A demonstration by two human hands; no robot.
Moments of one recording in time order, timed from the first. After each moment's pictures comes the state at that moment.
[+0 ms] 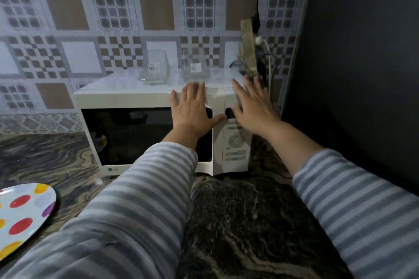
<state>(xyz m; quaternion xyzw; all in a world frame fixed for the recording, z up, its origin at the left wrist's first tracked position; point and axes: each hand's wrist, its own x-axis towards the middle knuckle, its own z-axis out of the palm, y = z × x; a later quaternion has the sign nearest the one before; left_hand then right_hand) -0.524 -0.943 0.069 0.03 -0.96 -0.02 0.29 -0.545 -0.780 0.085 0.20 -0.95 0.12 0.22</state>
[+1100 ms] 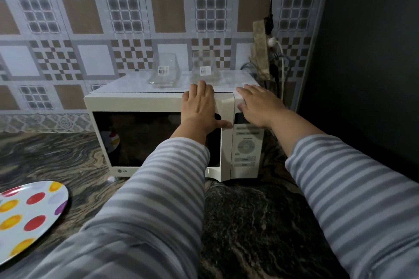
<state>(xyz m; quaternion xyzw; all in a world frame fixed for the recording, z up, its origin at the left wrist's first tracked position) -0.538 -0.944 0.088 0.03 -0.96 0.04 0.29 -0.575 -0.785 0.107 0.24 -0.96 0.05 0.14</state>
